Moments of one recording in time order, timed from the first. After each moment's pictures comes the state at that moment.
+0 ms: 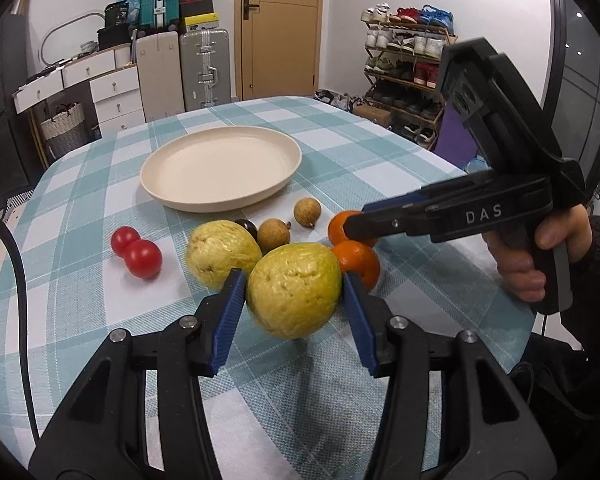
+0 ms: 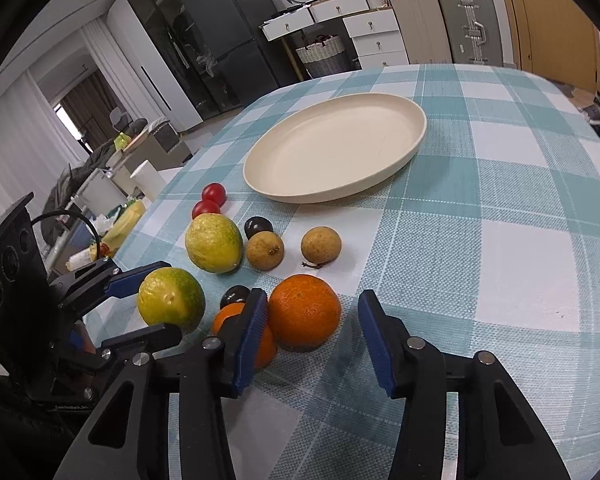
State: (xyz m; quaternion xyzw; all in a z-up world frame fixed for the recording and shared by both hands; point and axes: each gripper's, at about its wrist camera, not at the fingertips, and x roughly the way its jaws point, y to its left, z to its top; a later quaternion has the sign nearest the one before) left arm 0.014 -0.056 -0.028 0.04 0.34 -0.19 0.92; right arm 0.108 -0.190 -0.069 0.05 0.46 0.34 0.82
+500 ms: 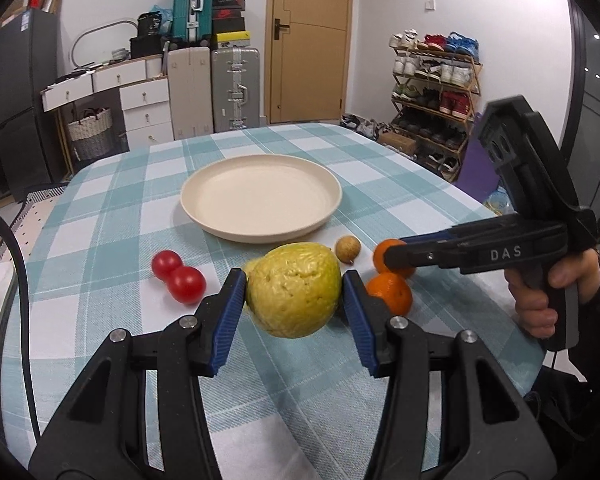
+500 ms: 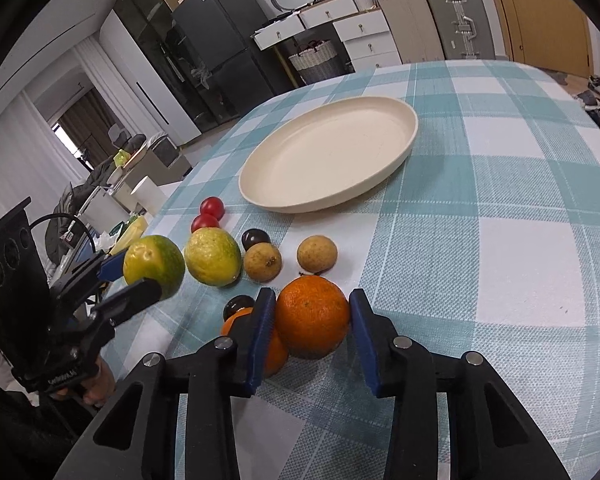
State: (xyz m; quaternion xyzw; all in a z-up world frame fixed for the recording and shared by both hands) left arm 0.021 -0.032 -0.010 0.01 0.30 -0.14 0.94; right arm 0.108 -0.195 -0.063 0.07 0.44 0.32 0.84
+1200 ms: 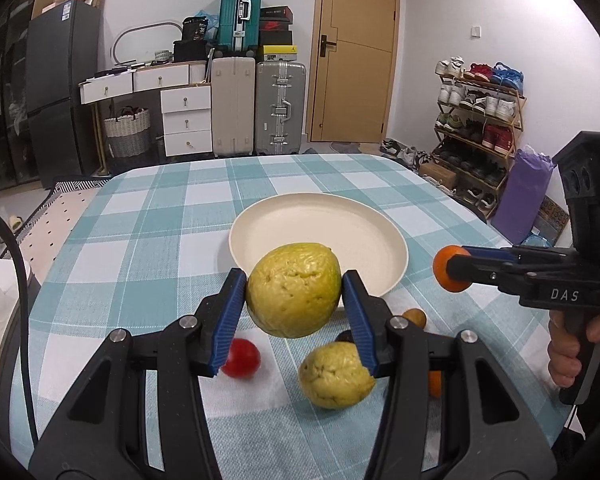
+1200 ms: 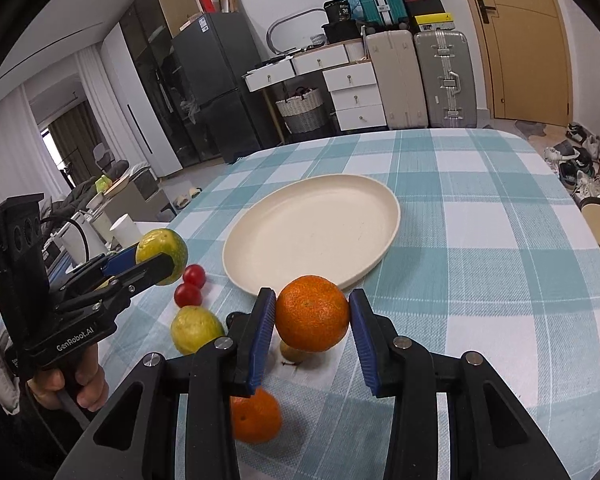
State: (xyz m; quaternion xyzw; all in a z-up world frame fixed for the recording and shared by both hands) left arm 0.085 -0.006 0.007 -0.02 0.28 -0.07 0.96; right arm 0.130 -0.189 -0.027 0.05 0.36 0.28 0.89
